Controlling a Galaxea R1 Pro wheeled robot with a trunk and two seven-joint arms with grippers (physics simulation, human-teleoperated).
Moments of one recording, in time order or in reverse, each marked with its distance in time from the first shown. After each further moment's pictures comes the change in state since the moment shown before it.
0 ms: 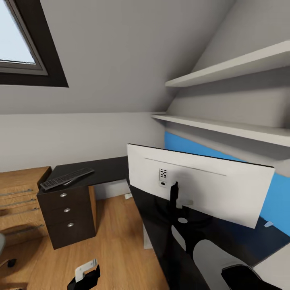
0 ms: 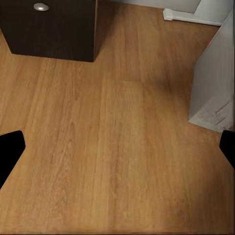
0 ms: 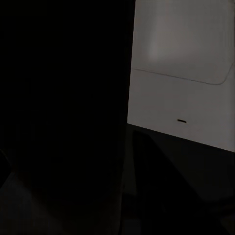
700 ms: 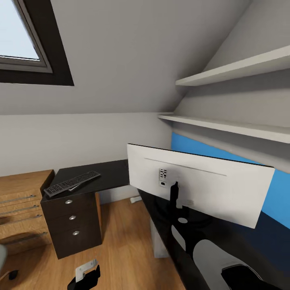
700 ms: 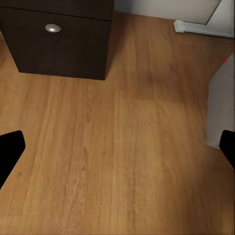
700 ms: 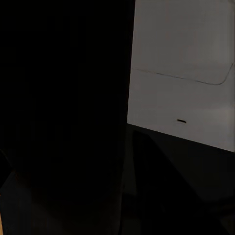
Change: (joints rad) left arm 0.000 -0.001 0.000 0.000 -0.001 0.000 0.000; right arm 0.000 0.000 0.000 0.000 0.000 0.000 -0.001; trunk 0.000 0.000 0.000
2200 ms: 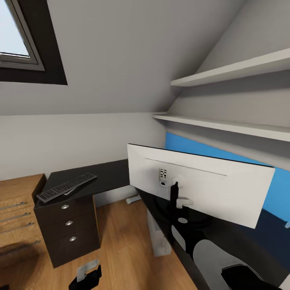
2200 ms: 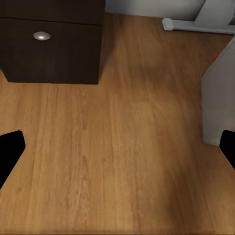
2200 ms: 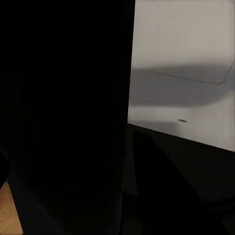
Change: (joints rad) left arm 0.001 -0.008 -0.001 -0.001 0.000 -0.001 0.000; right arm 0.000 -0.001 0.002 0.001 -0.004 -0.002 -0.001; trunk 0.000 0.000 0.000
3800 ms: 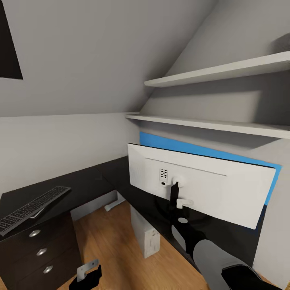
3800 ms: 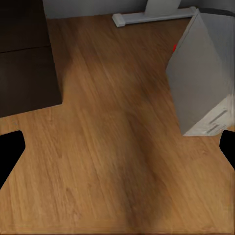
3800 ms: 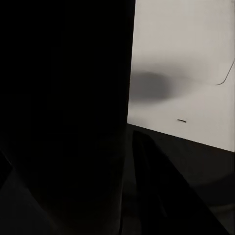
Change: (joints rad) left arm -0.001 0.000 -0.001 0.001 0.000 0.001 -0.003; right arm 0.000 0.000 -0.005 -0.002 -0.001 0.002 -0.001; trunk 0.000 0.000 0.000
